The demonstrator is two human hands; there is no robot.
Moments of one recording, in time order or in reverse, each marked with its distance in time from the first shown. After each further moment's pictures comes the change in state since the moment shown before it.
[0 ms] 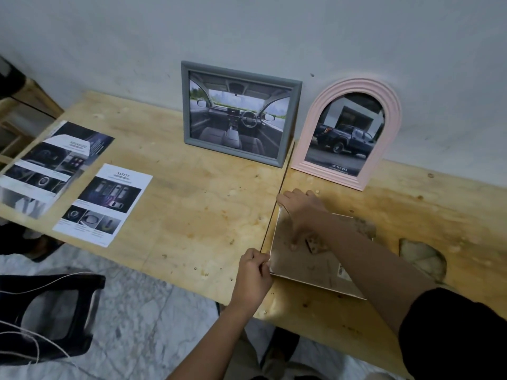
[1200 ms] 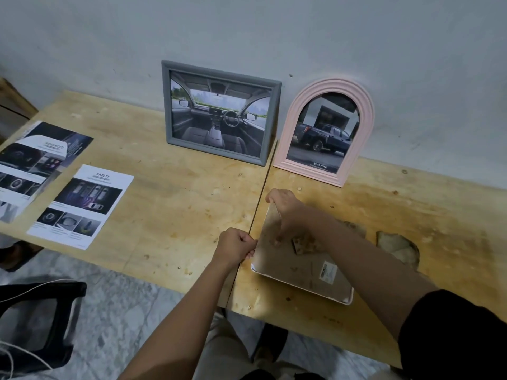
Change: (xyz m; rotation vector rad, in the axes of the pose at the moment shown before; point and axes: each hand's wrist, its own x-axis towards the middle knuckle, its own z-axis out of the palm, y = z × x) left_hand 0.055 0.018 -0.027 -0.196 -0.234 -0.264; right_hand -0.026 0.007 0.003 0.541 -0.045 0.087
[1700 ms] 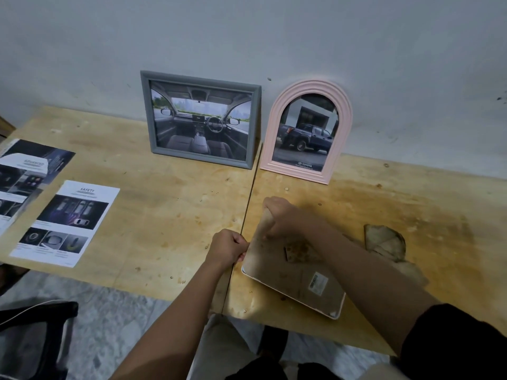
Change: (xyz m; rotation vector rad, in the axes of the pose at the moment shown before) left_hand 0.003 0.008 -0.001 0.140 -0.038 0.026; right_hand -0.009 0.000 0.004 -0.005 0.041 0.043
